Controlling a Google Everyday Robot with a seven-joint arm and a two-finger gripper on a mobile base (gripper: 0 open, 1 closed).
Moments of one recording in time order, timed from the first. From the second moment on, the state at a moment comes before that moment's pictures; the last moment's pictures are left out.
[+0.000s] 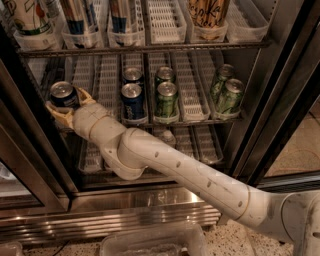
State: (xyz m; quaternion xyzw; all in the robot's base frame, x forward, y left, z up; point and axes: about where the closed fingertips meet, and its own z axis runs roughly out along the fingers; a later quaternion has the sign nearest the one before) arm 0.620 0.244 0.869 -0.31 0.55 0.27 0.73
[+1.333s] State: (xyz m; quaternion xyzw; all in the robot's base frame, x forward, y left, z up) arm 0.578 0.208 0.895 -0.34 0.51 0.27 0.74
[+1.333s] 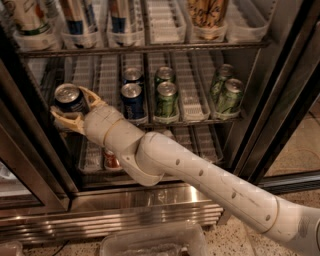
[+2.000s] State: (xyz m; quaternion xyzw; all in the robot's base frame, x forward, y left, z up) arm 0.536 0.190 0.849 -0.40 0.54 0.33 0.66
